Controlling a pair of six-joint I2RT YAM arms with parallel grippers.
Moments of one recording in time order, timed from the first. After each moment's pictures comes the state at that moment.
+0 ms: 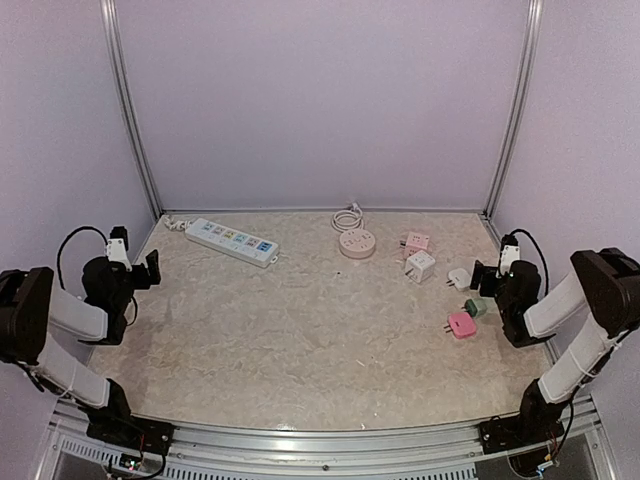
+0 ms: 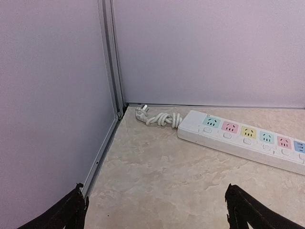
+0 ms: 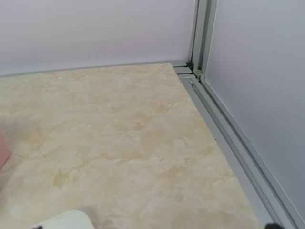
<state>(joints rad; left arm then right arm) 0.14 1.42 0.27 1.06 0.02 0.05 0.08 1.60 0.30 1.12 0.26 0.01</state>
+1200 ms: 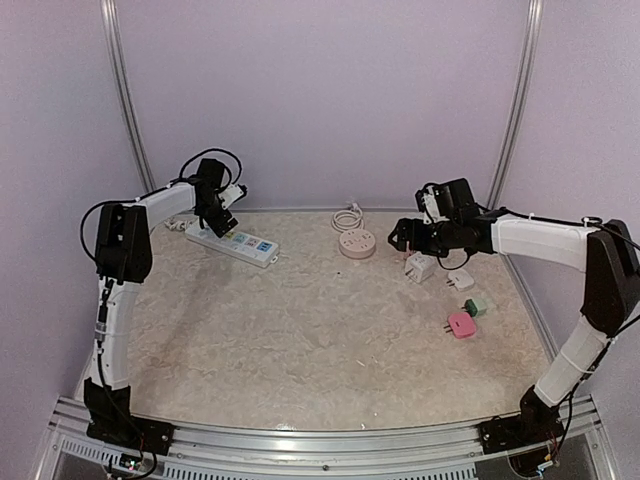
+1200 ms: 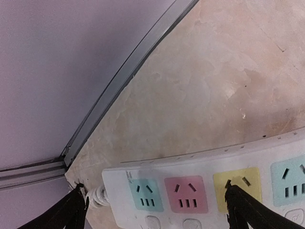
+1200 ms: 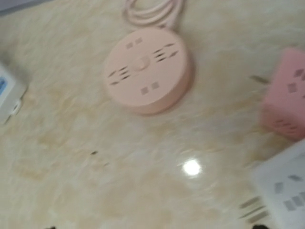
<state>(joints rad) -0.20 2.42 2.13 -0.57 -0.23 0.69 0.45 1.64 1.16 -0.19 -0.08 0.42</state>
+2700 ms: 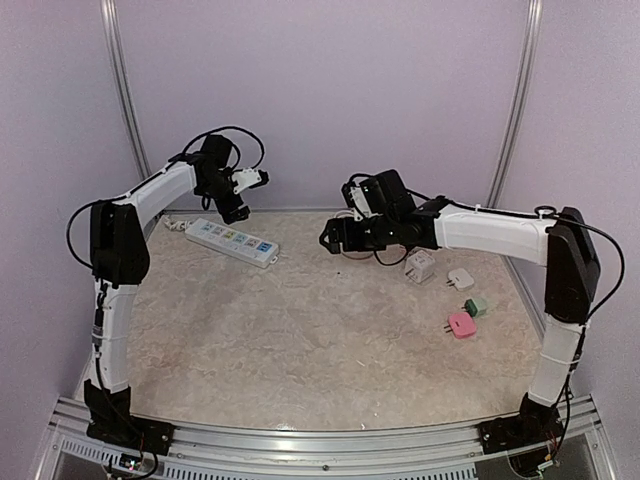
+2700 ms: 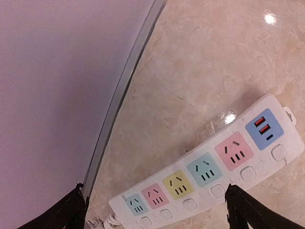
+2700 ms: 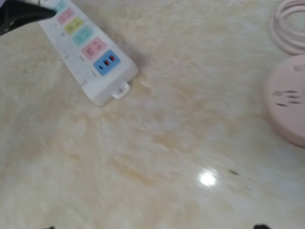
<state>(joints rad) -0.28 2.30 2.20 -0.79 0.00 0.94 0.75 1.83 1.47 -0.27 0.00 0.40</state>
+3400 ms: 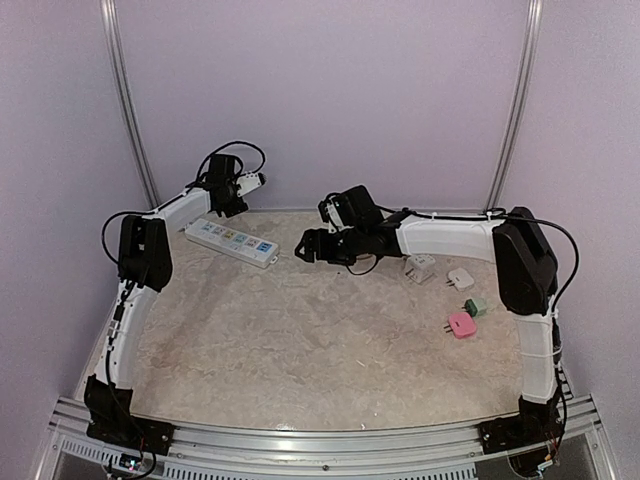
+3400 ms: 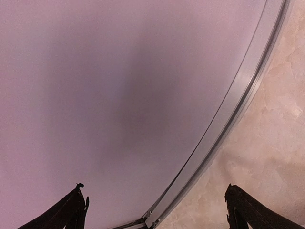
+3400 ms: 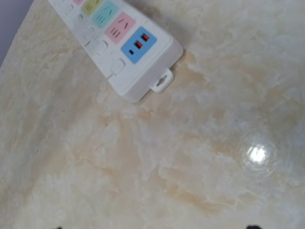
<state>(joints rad) -0.24 2.65 2.44 -0.28 -0.28 1.11 0.77 2.13 1.67 -0.18 -0.14 0.57</state>
